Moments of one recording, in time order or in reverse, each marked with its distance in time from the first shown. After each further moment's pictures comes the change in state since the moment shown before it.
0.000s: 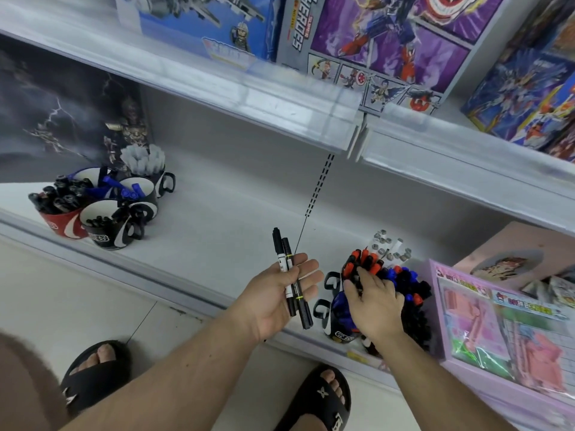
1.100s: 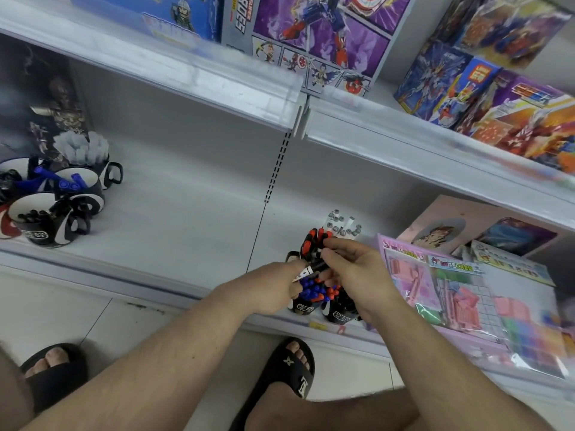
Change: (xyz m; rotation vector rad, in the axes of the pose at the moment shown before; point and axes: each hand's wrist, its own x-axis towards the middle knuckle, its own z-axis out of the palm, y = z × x) left_hand -0.010 -0.018 0.033 1.804 -0.403 0.171; right_hand -0.068 -0.028 -0.089 0.967 -0.034 0.104
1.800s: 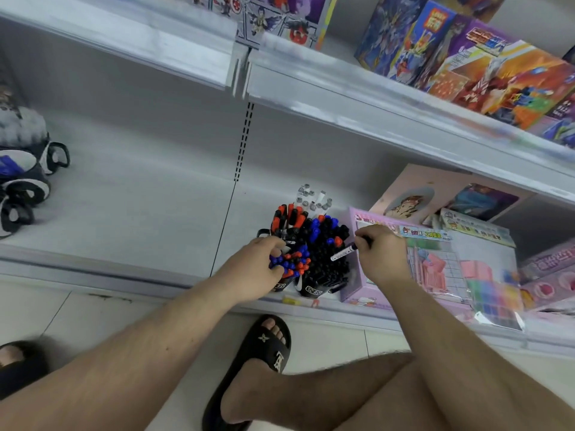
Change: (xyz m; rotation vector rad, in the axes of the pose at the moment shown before) left_hand 0.024 0.008 0.039 -0.140 0.216 -0.041; right_hand 0.048 0.074 -0.104 -0.808 0.343 -0.261
